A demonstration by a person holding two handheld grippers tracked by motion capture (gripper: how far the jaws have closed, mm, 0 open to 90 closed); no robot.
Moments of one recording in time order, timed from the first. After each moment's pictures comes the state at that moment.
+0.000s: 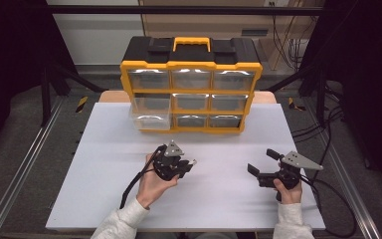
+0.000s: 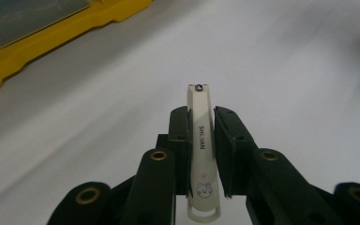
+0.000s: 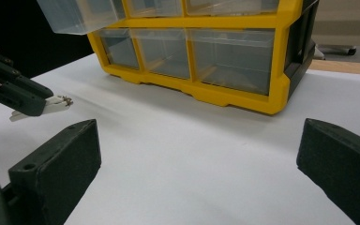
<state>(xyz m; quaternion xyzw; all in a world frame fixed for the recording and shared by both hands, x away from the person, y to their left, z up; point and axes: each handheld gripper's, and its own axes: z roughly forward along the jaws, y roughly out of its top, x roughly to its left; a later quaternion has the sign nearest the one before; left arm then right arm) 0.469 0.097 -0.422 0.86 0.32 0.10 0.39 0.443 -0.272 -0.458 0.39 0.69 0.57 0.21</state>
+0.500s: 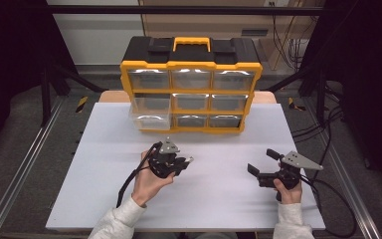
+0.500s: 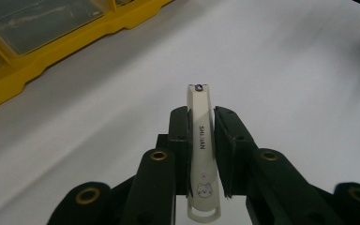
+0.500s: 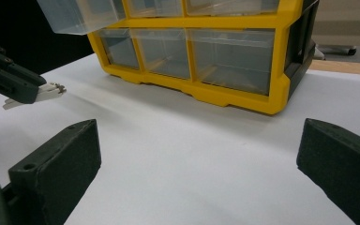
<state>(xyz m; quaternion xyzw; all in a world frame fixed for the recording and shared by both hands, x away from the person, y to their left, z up) 0.470 0.108 -0.410 0.85 0.32 0.11 0.40 0.443 -0.272 -0.458 0.39 0.69 0.57 0.21</state>
